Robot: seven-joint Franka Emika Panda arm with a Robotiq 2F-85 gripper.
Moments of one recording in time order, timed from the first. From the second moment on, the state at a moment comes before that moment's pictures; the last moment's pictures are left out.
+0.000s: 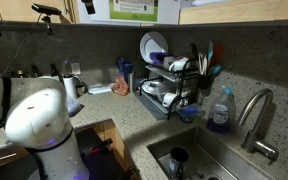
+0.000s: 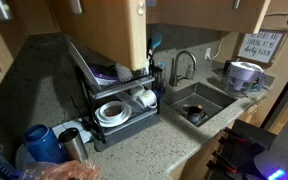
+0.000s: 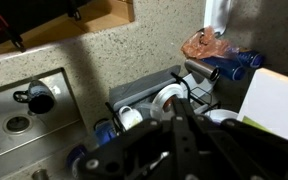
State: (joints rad) arm -0.22 -1.29 -0.16 -2.30 0.40 1.34 0.26
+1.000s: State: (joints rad) arm -0.19 -1.45 0.03 -2.28 0.72 1.31 0.24
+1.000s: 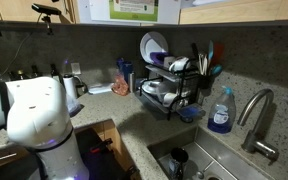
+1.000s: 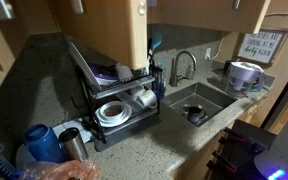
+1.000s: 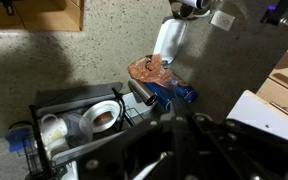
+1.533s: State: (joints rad) arm -0.19 -1.48 0.10 -2.22 0.85 1.41 0.17
